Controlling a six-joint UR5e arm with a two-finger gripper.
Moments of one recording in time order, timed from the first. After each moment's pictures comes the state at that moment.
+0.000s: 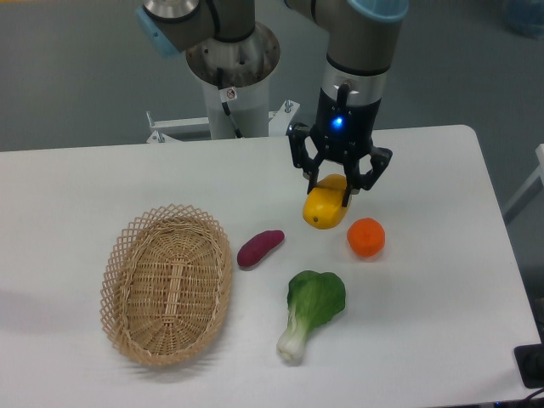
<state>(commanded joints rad) 2.59 -1.66 -1.58 -1.24 1.32 1.01</state>
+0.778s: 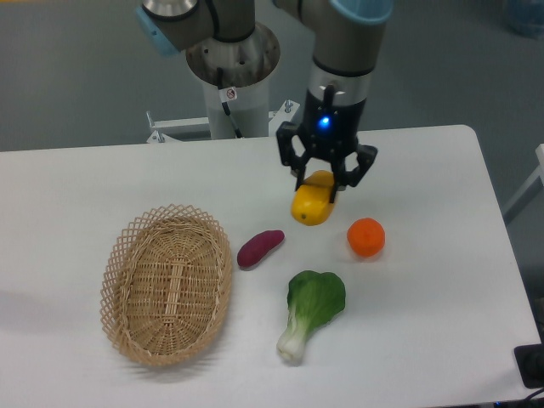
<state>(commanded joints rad) 2.48 -1.65 -1.64 -1.21 1.33 0.77</state>
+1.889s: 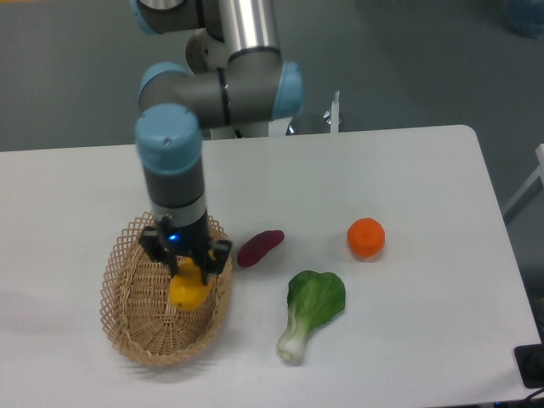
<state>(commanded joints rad) 2.07 -1.94 -1.67 -0.92 1.52 0.37</state>
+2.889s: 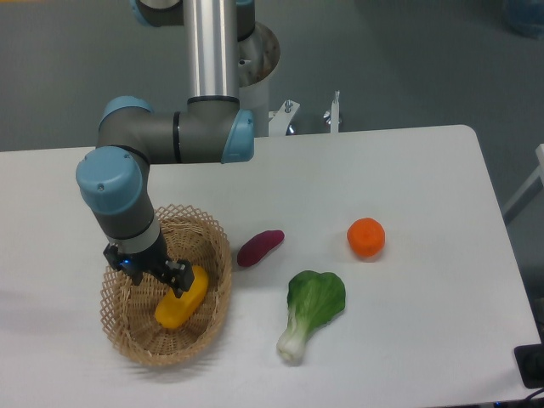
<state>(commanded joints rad) 2.00 -1.98 -1.65 -0.90 1.61 0.37</state>
